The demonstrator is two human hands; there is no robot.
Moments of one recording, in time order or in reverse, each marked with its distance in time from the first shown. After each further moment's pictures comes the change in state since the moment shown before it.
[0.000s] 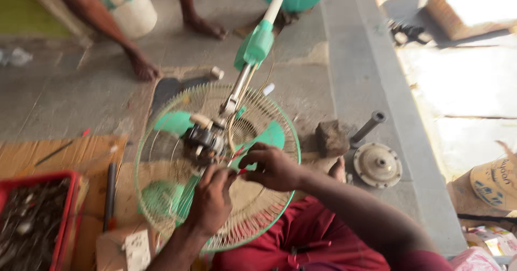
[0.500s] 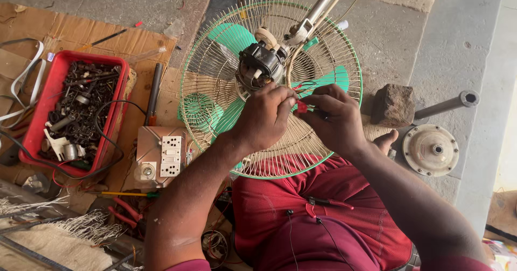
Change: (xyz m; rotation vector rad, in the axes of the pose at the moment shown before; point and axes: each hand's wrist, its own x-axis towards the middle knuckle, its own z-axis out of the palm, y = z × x) left_hand 0.023 -0.007 0.001 -0.074 -0.083 -0.141; right_hand -0.011 0.001 0.018 -0.096 0.283 -0.016
